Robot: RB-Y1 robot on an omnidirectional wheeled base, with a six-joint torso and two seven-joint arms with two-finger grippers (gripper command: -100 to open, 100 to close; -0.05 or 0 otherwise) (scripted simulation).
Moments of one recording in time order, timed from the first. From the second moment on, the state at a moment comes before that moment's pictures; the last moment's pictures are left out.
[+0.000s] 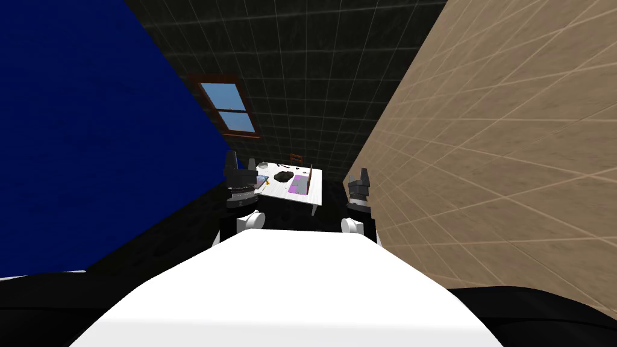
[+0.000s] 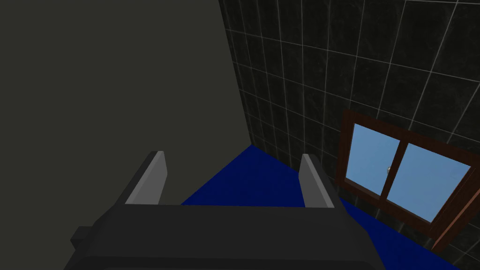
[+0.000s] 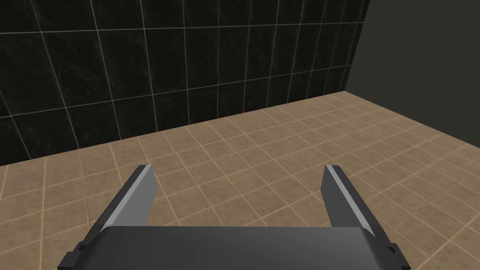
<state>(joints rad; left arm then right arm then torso) 0.49 0.02 -0.06 -2.37 0.11 -0.49 -0.12 0.52 0.02 0.07 -2.26 -0.09 -0.36 0.17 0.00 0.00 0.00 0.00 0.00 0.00</state>
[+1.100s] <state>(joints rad) 0.49 0.02 -0.06 -2.37 0.11 -0.49 -0.12 0.52 0.00 0.07 -2.26 -0.09 -0.36 0.16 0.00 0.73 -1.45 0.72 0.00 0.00</state>
